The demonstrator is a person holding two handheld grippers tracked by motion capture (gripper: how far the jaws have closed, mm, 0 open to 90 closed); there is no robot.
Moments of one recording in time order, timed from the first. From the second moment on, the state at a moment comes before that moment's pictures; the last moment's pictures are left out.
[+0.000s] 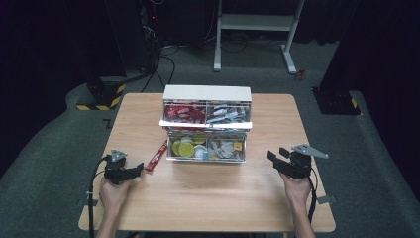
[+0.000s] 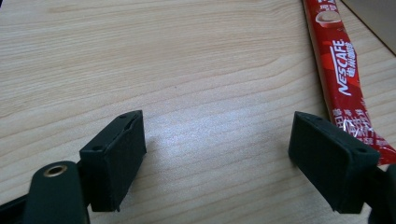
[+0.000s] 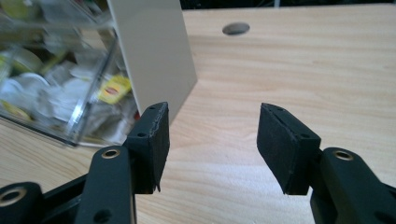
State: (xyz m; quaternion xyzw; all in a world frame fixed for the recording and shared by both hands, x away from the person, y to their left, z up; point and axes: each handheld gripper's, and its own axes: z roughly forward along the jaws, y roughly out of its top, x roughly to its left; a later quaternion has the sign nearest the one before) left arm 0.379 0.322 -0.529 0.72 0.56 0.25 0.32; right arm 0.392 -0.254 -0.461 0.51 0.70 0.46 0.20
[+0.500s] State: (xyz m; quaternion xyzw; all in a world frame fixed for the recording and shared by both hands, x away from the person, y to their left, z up) left arm 0.379 0.322 -0.529 0.72 0.56 0.25 0.32; right arm 0.408 -0.246 -0.498 0.53 0.72 0.38 0.22
